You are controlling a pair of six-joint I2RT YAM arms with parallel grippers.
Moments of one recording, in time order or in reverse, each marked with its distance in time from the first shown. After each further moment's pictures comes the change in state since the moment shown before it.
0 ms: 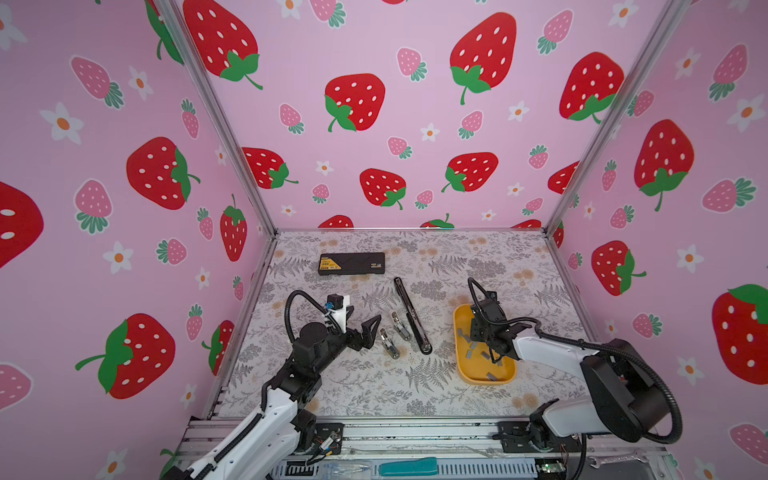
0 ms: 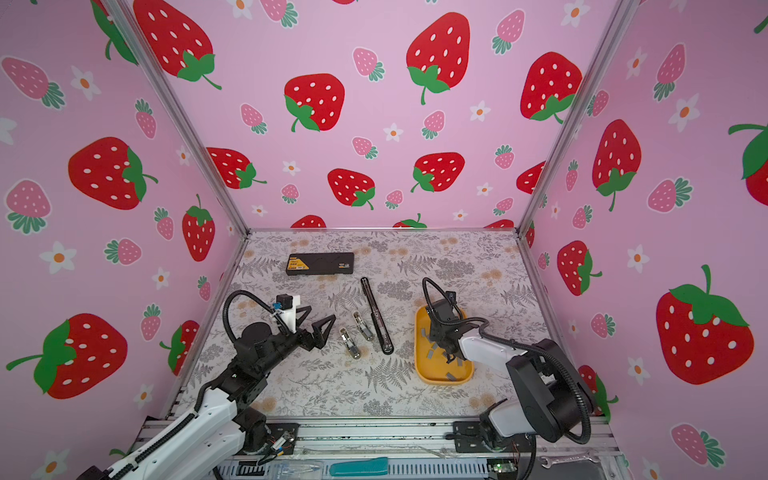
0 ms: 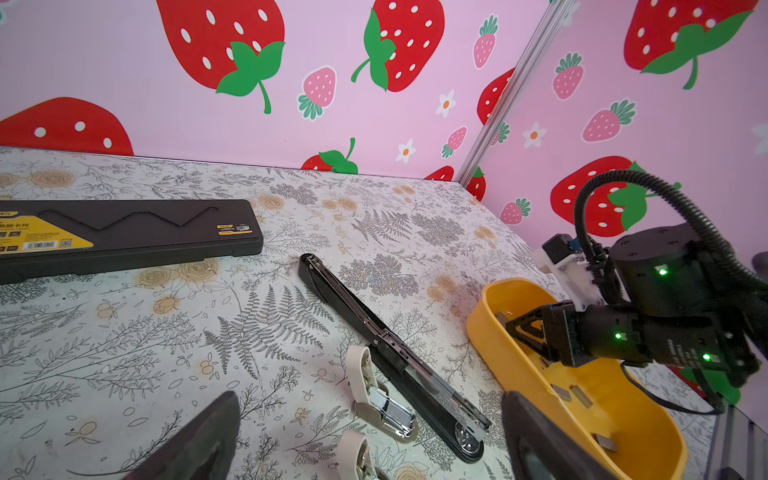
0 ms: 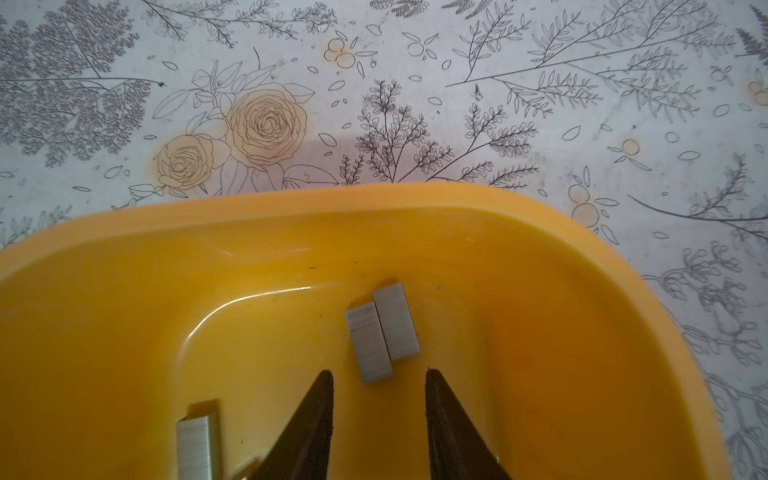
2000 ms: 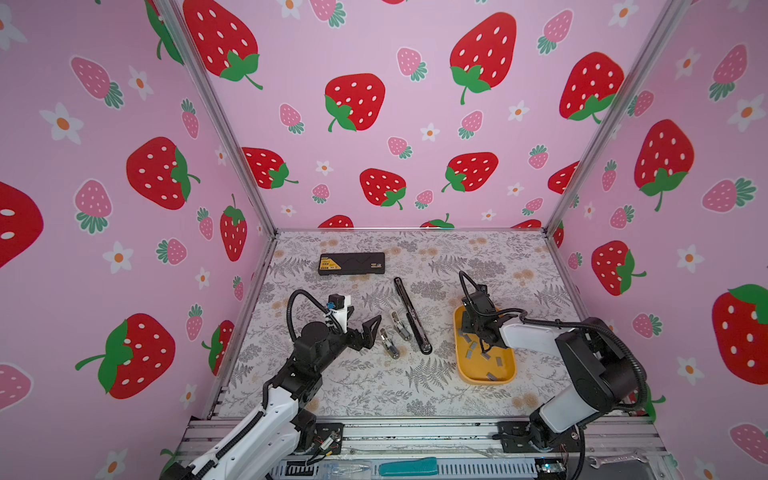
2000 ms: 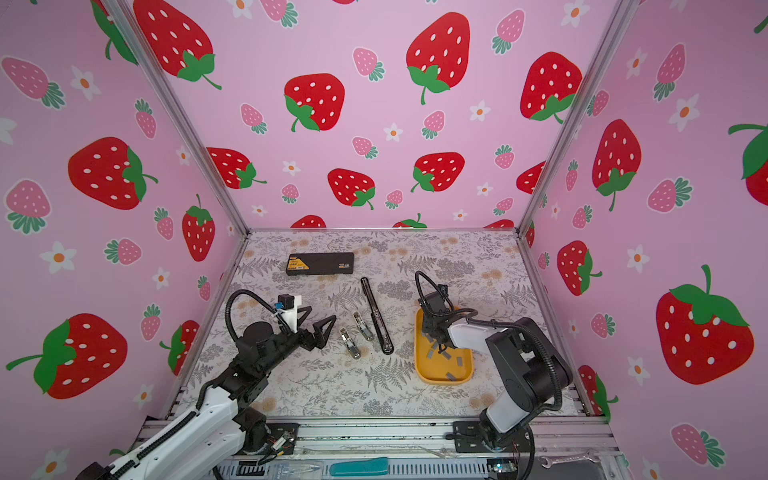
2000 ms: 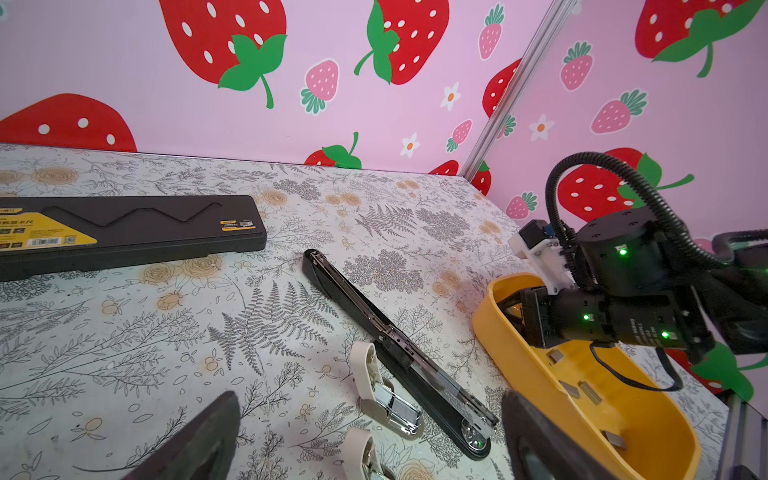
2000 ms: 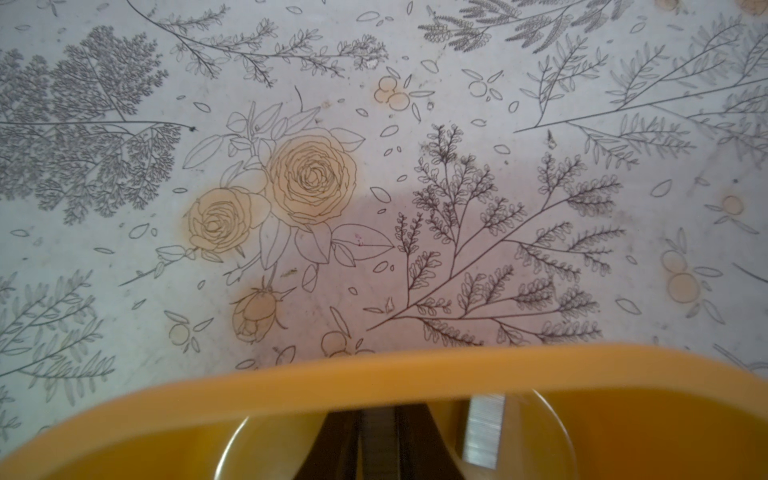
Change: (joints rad) left arm -0.003 0.016 0.000 0.003 -0.009 0.013; right arm 0.000 0.171 0.101 0.084 -0.010 -0.006
